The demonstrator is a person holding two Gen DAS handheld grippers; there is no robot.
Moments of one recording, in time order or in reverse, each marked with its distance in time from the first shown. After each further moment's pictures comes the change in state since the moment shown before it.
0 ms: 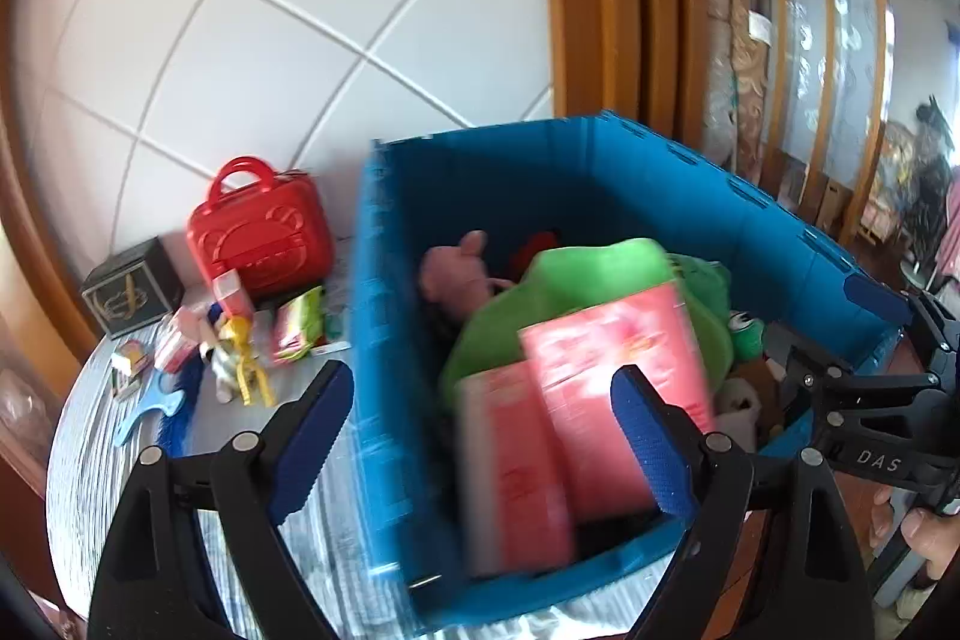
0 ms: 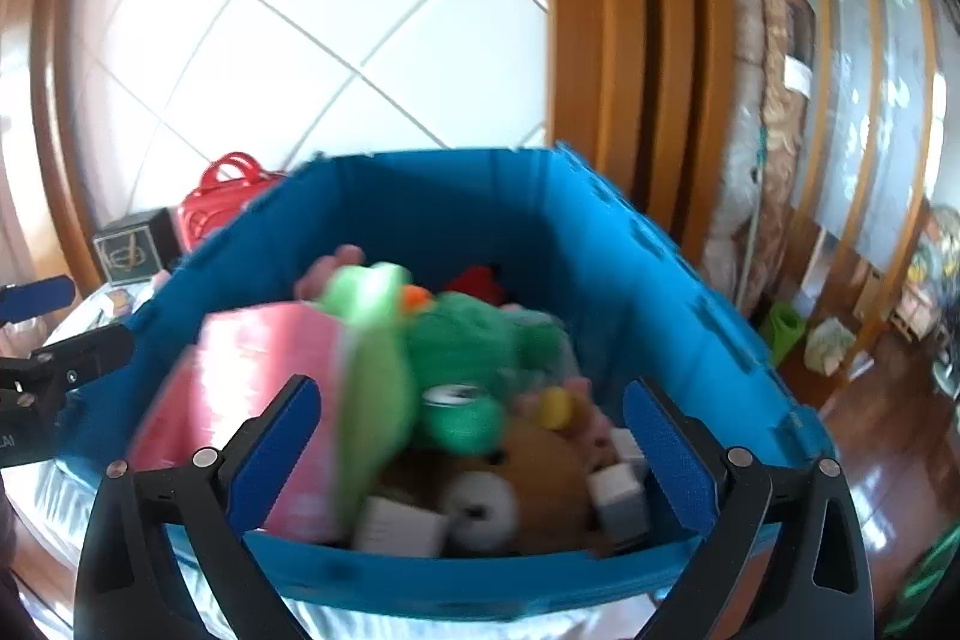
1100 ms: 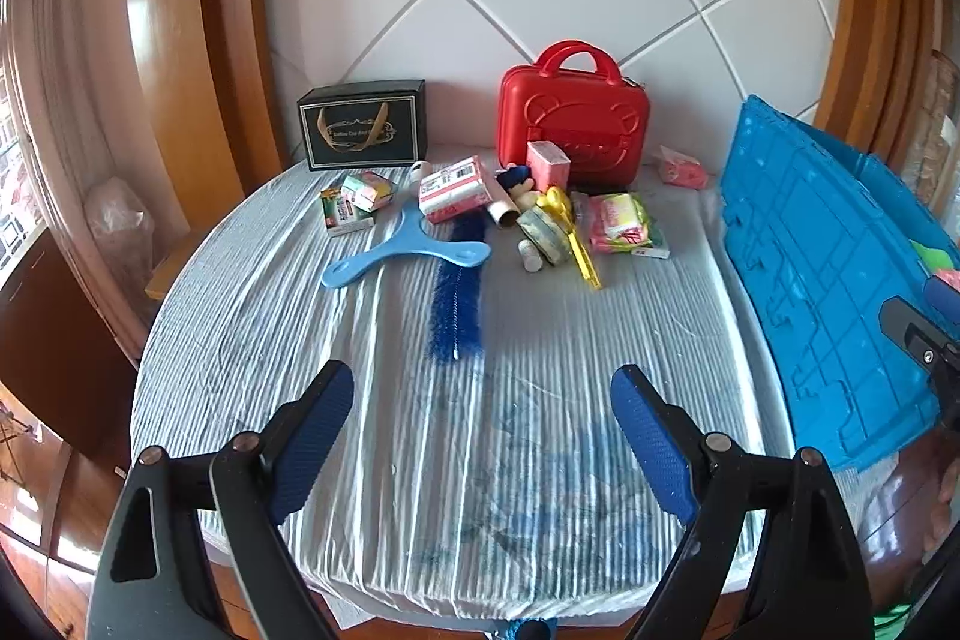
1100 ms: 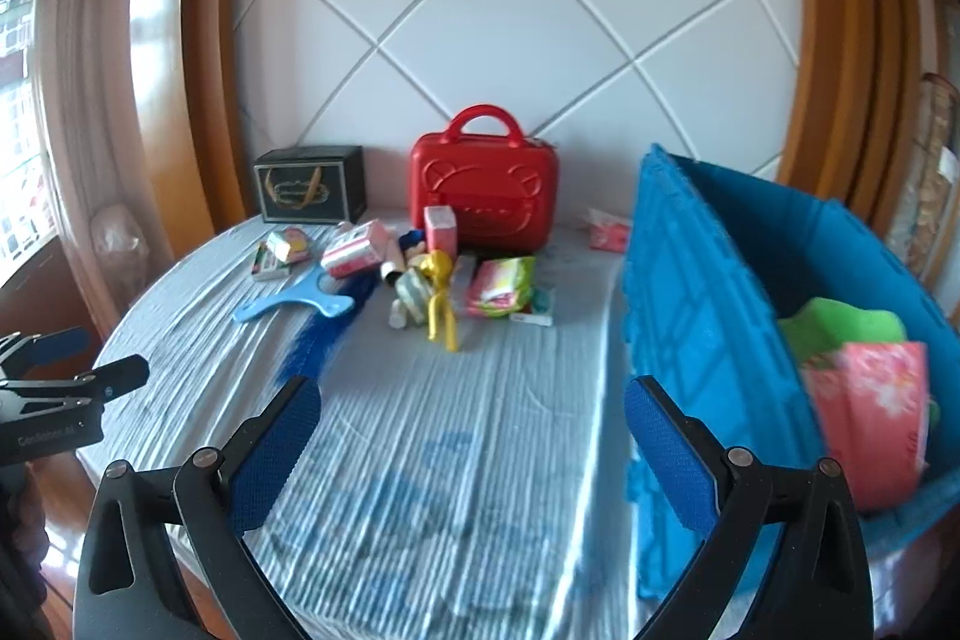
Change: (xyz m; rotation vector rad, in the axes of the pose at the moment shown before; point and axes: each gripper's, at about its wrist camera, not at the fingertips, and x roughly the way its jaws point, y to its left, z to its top) left arm -0.047 0.365 -0.145 -0.319 0.118 0.273; right arm 0.020 0.352 -0.009 -0.169 0.067 0.240
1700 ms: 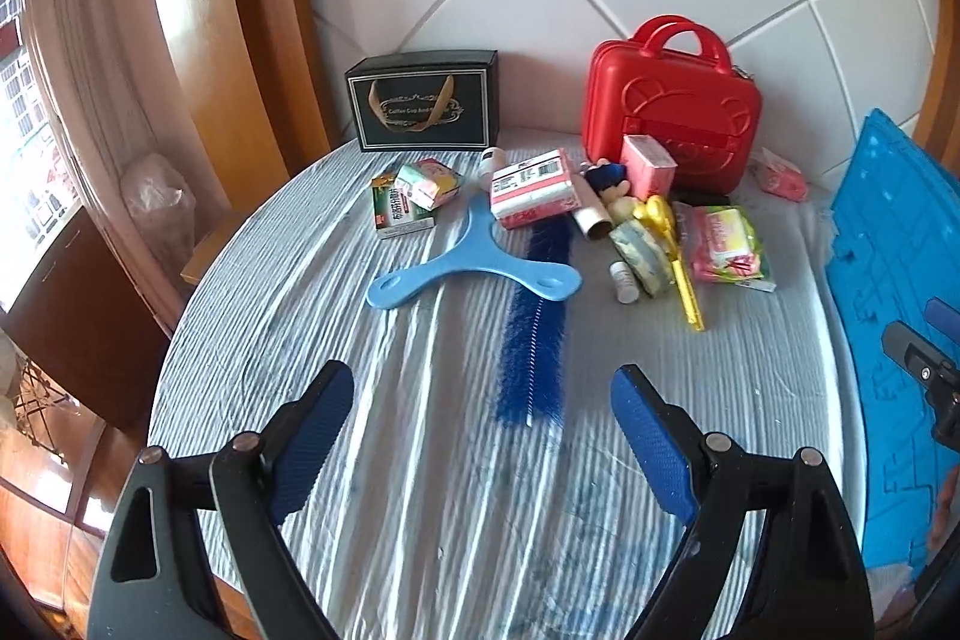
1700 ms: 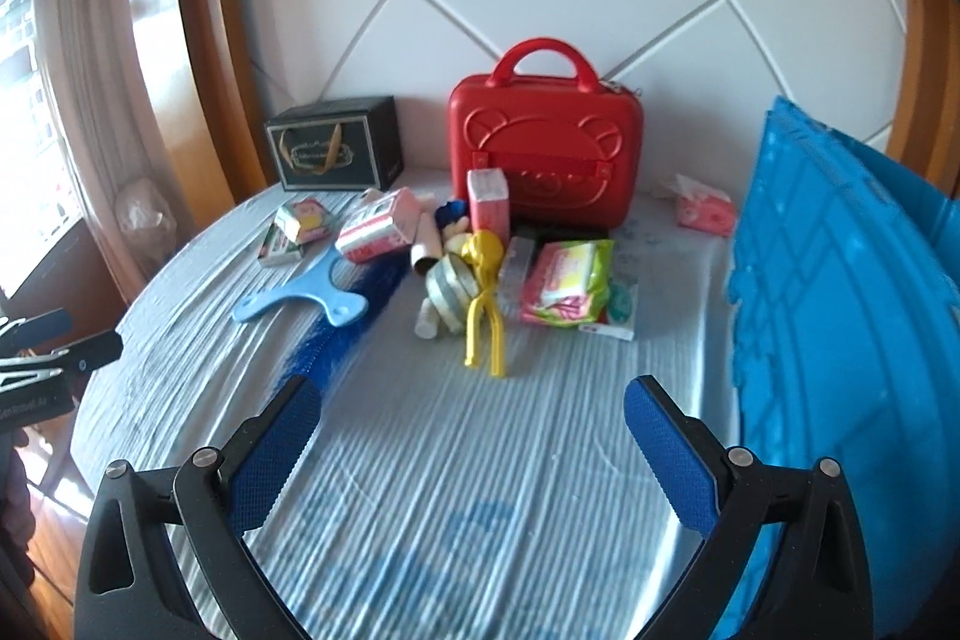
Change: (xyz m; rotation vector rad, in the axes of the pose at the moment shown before) left arm 0.113 0.040 0.061 -0.058 0.094 0.148; right arm 0.165 -0.001 0.043 -0.016 0.136 0.141
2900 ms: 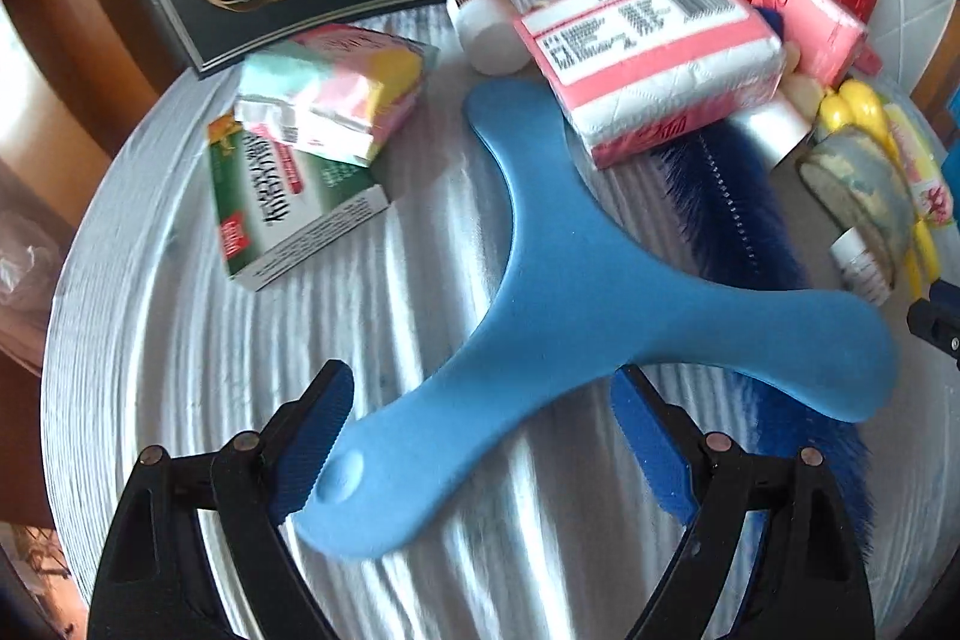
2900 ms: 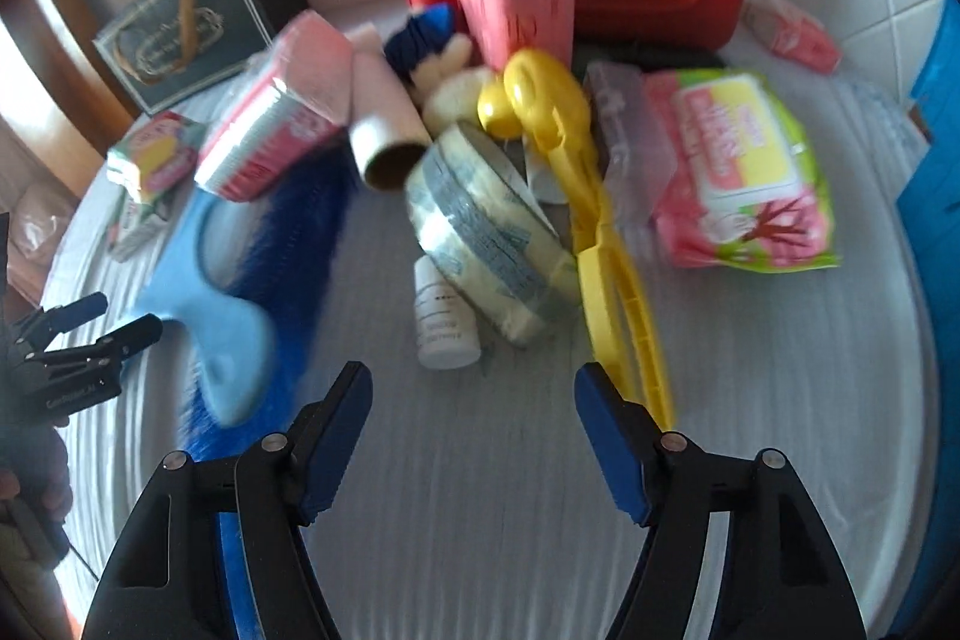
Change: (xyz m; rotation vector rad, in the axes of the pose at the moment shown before) left arm 0.359 0.042 0.067 0.273 0.301 -0.179; right arm 0.311 0.037 0.014 0.229 0.372 -0.097
